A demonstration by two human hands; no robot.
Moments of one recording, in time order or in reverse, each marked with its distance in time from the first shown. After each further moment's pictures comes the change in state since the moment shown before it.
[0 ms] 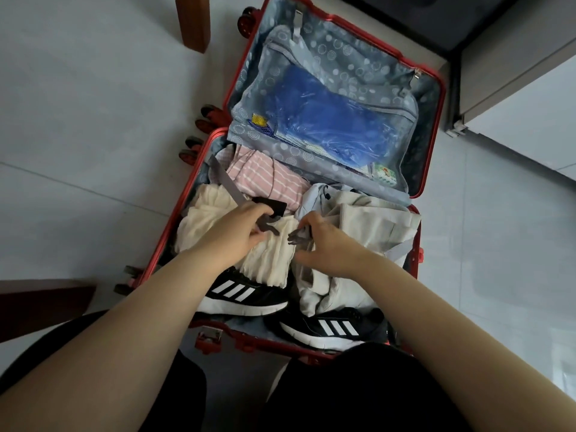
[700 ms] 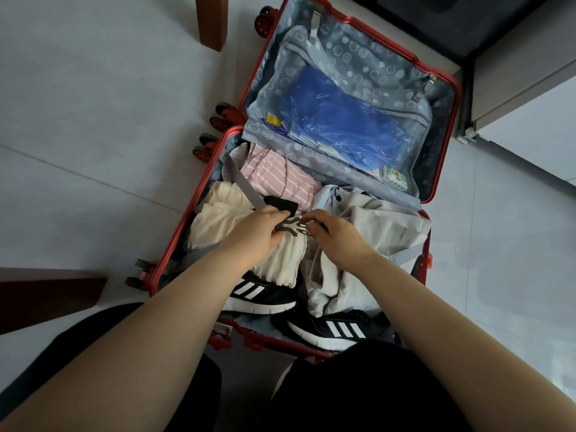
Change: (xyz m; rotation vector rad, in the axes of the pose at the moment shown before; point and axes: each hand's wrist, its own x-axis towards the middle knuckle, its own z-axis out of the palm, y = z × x) left_hand 0.003 -0.004 0.015 0.009 -0.012 -0.023; right_hand 0.018 0.003 0.014 0.129 0.182 0.003
